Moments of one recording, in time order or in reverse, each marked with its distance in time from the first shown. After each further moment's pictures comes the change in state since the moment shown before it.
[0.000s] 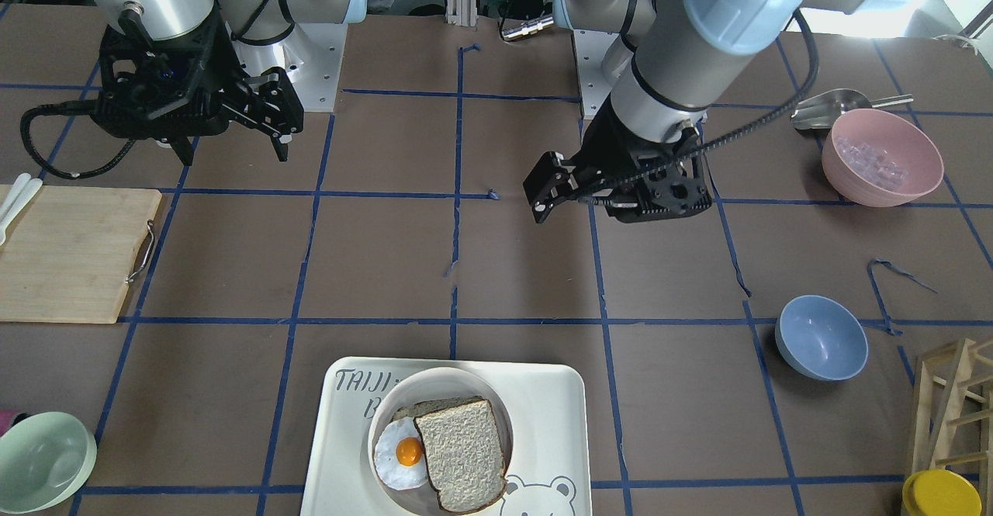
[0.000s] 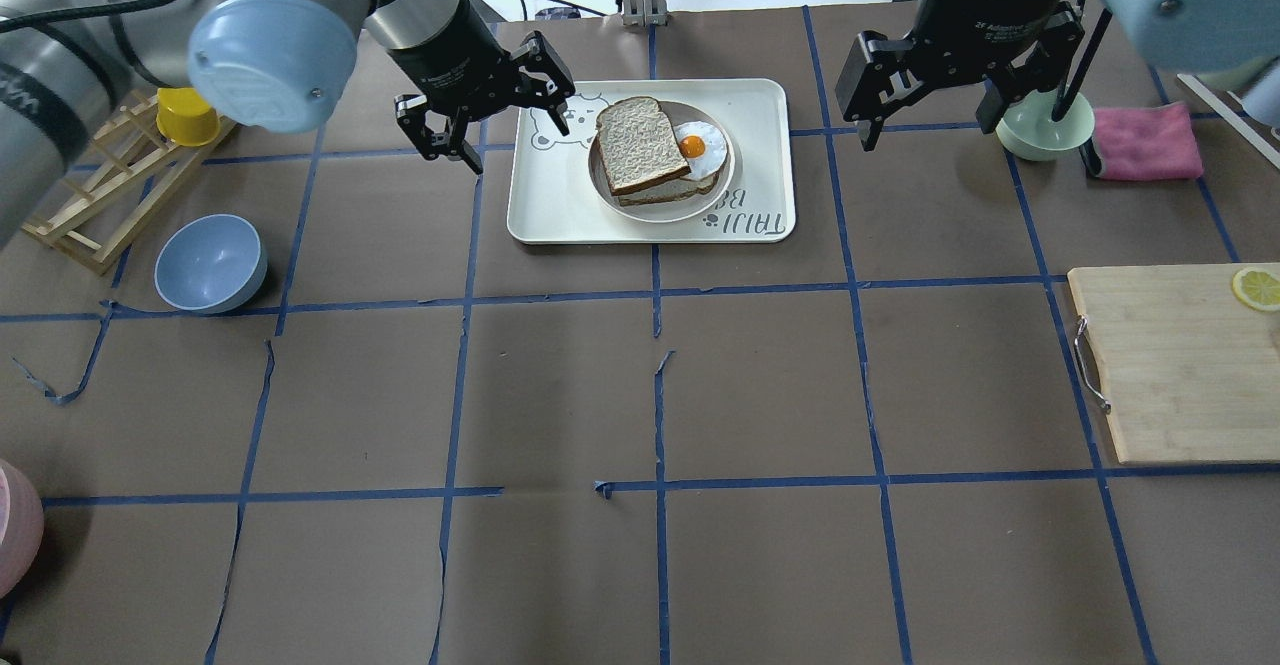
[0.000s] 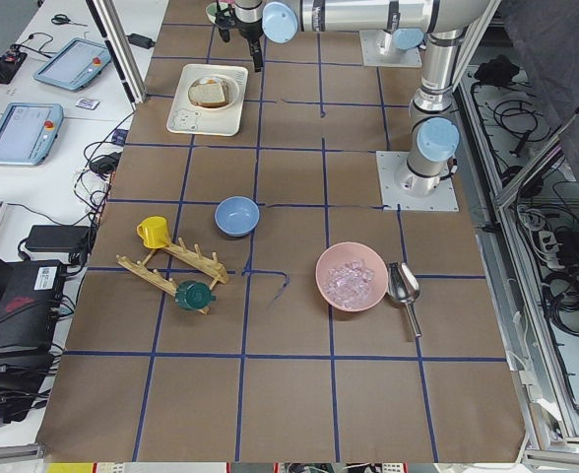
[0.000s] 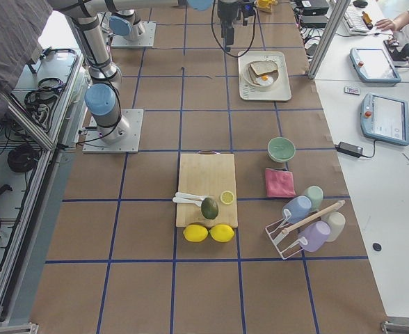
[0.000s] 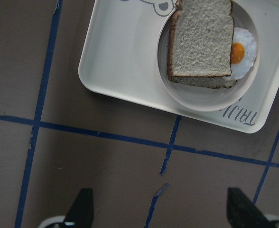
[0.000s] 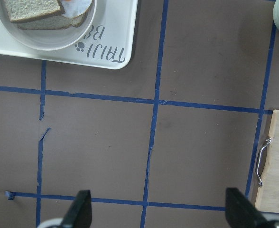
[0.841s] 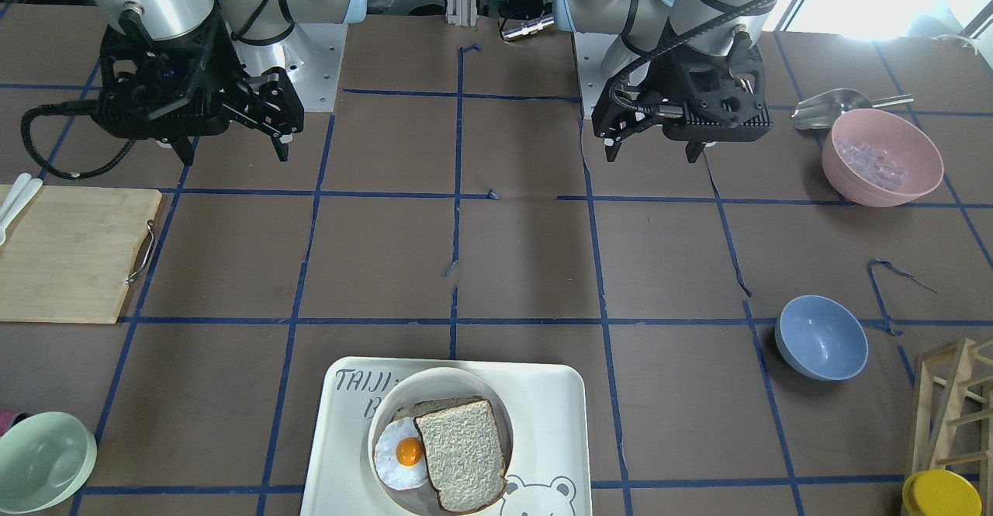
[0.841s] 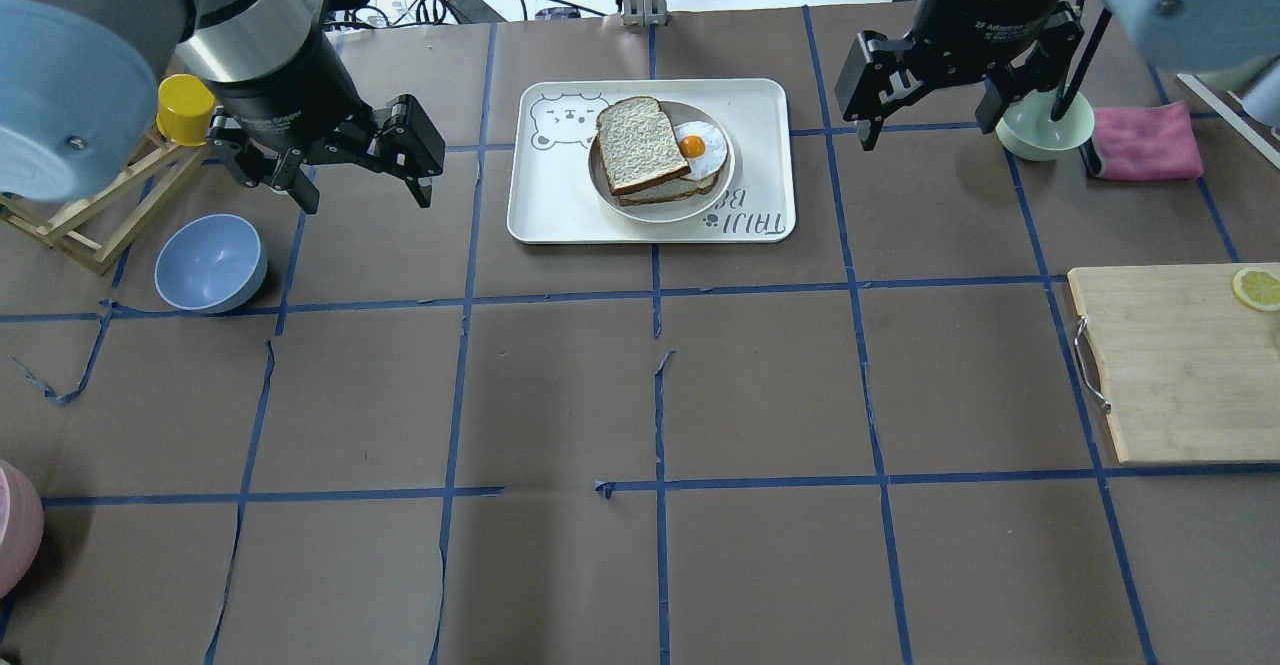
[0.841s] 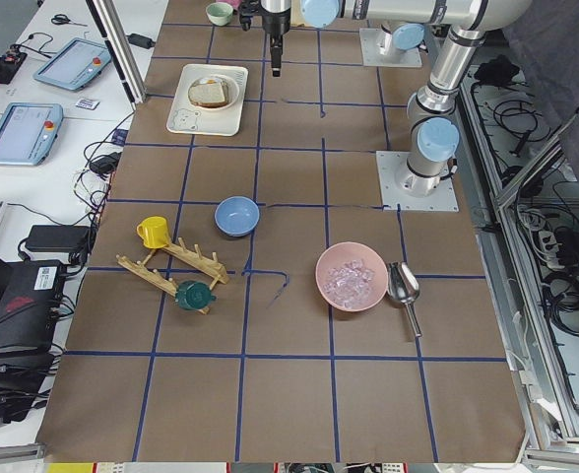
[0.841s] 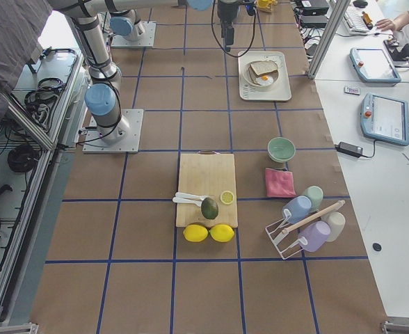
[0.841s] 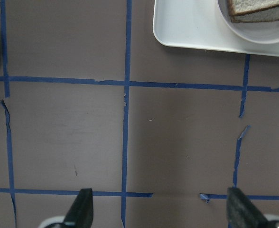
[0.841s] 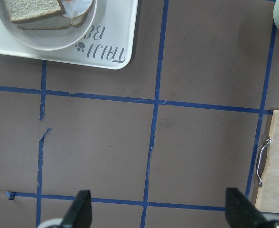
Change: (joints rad) left arm 0.050 0.092 0.016 -0.124 0.167 0.249; right arm 0.000 0.000 0.000 0.000 0.001 0.000
